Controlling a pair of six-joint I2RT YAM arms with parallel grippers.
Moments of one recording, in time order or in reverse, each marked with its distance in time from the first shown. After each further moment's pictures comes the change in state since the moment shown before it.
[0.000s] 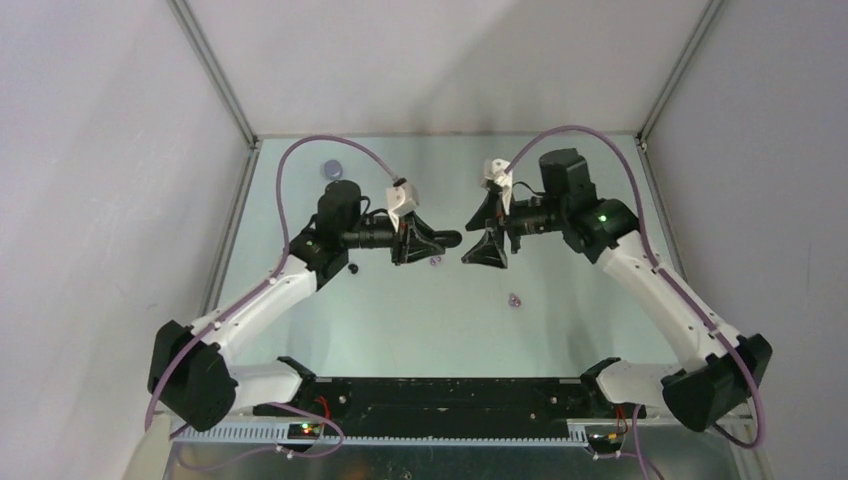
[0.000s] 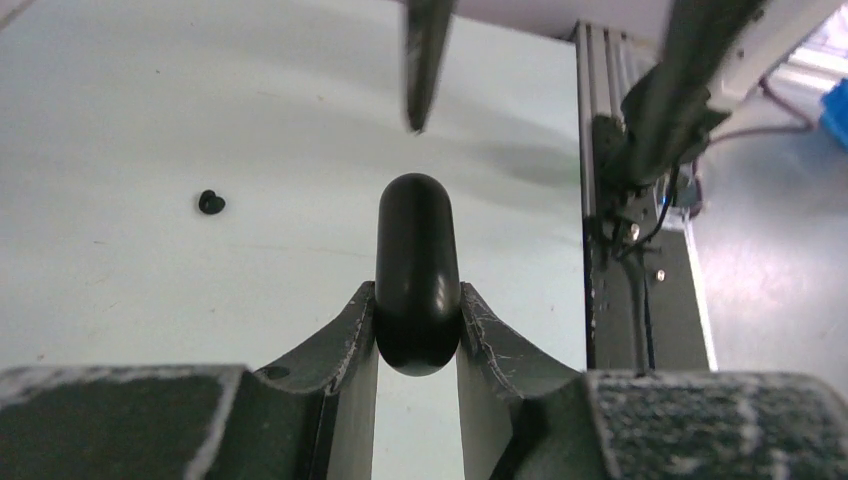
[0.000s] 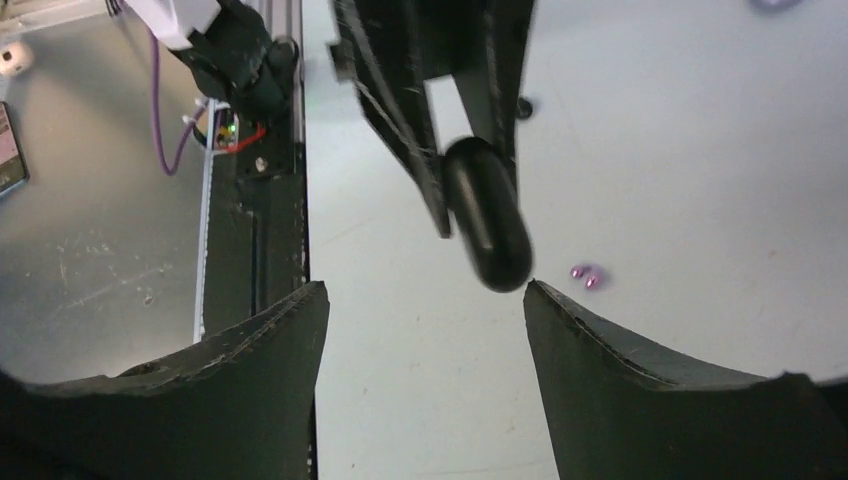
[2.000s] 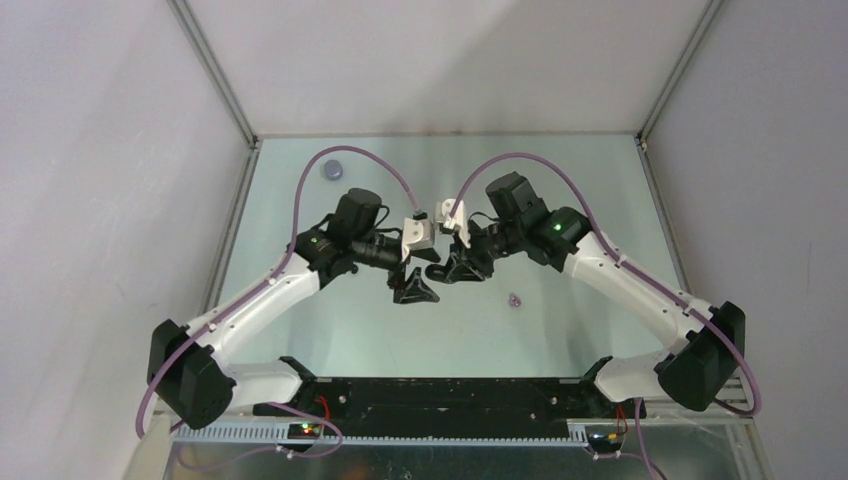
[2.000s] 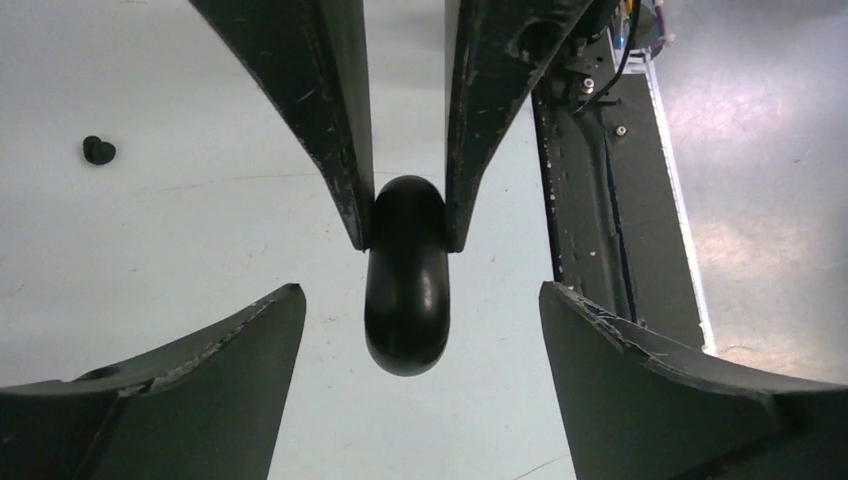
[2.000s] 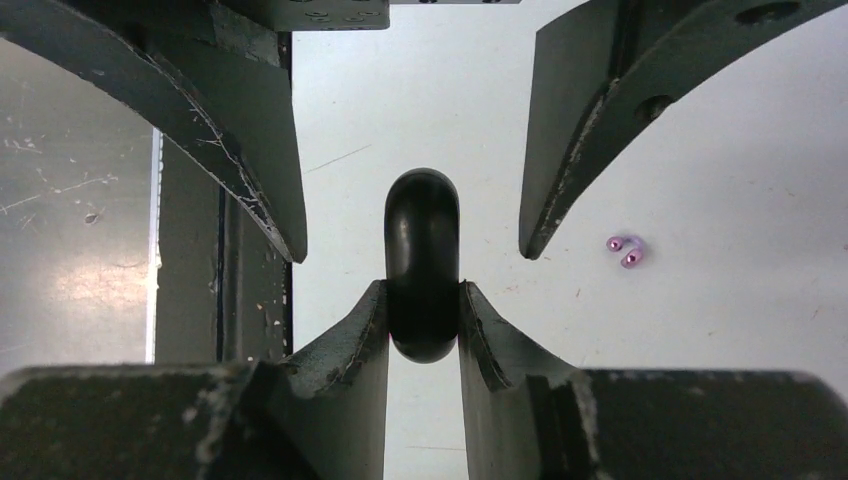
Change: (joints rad) left arm -0.093 -0.003 0.101 -0.539 0.028 0.467; right arm 0.241 0.129 -0.019 -0.108 0.240 -0.173
